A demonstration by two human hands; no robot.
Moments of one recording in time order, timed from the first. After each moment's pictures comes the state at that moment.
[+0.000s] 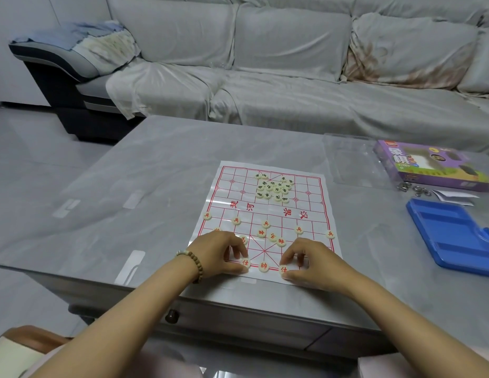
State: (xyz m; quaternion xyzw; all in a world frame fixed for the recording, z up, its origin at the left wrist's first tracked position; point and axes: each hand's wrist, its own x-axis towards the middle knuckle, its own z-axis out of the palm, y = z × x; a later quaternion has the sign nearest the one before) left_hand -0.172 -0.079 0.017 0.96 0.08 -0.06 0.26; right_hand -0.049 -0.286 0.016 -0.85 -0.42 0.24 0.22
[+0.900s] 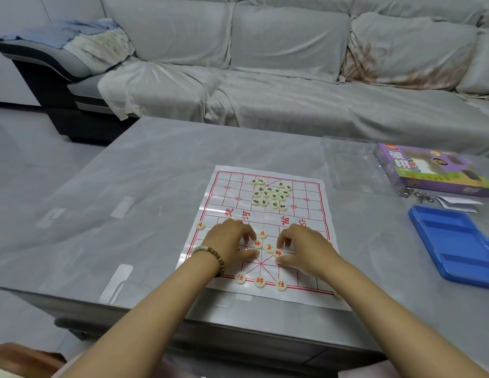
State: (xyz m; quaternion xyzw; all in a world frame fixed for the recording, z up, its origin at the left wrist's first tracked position) left_hand -0.116 -0.085 0.013 0.97 0.13 -0.02 0.19; right_hand -0.021 -0.243 0.023 -0.90 -0.40 0.14 0.11
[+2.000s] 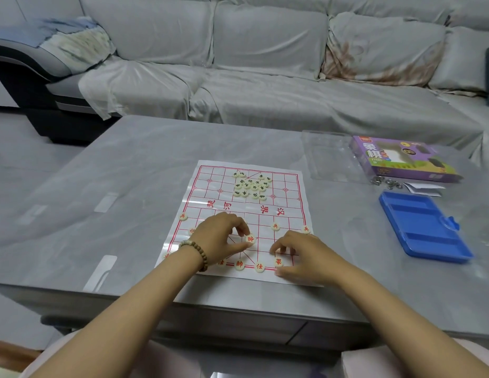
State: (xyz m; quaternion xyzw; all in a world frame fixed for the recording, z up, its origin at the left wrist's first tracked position) left_hand -0.130 -0.111 0.025 0.97 0.09 0.02 0.24; right_hand -0.031 -0.309 0.022 -0.87 -0.45 0.19 0.13
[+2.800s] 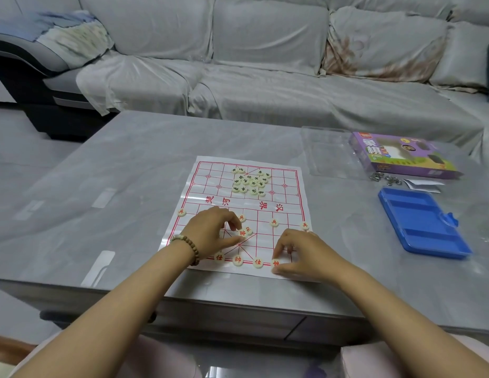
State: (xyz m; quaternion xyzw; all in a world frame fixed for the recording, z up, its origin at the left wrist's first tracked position) left_hand -0.134 -0.101 0.023 0.97 0.09 0.03 0.22; right_hand -0.035 -0.311 0.023 -0.86 -0.45 0.18 0.15
